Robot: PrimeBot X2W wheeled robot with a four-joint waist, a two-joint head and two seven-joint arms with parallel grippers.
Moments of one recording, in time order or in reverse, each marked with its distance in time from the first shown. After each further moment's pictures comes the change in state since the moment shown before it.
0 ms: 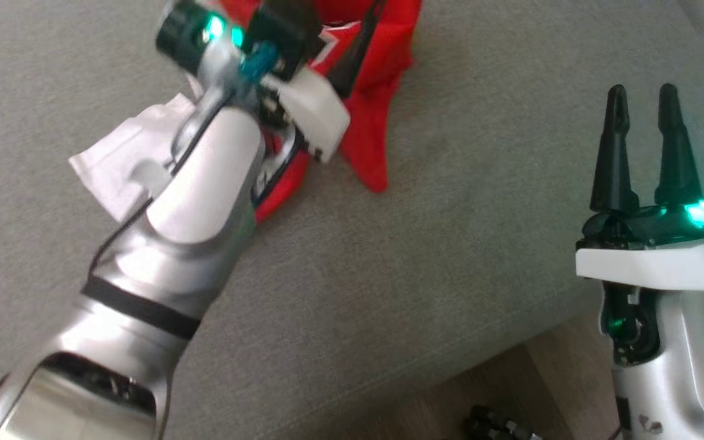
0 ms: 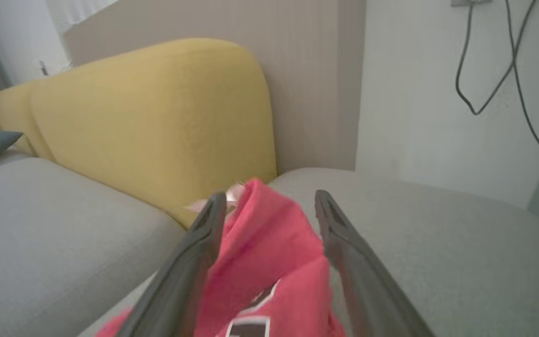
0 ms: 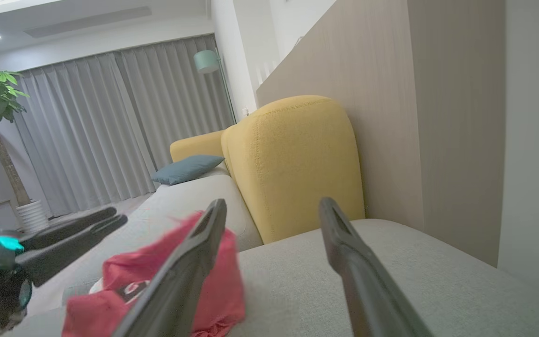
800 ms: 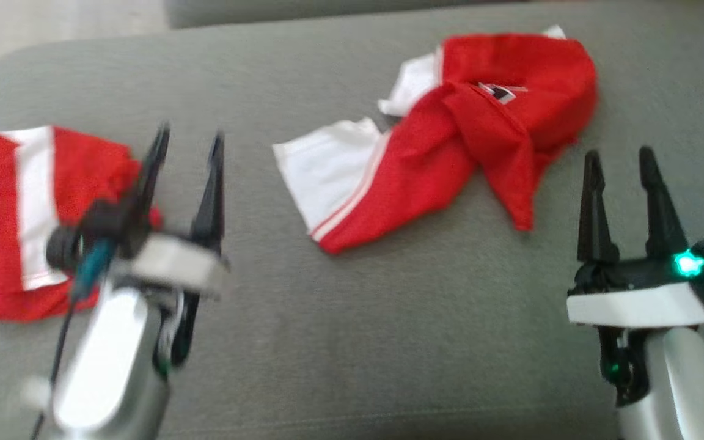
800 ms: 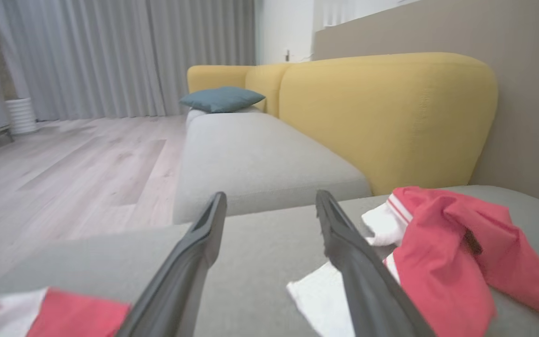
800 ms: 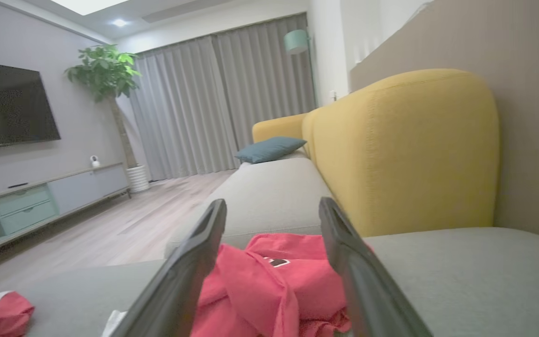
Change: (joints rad) left arm 0.590 0.161 0.279 -0.382 -0.114 0.132 -0.076; right arm 0.101 0.000 -0.030 0.063 -0.147 0.000 0.000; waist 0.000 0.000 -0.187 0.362
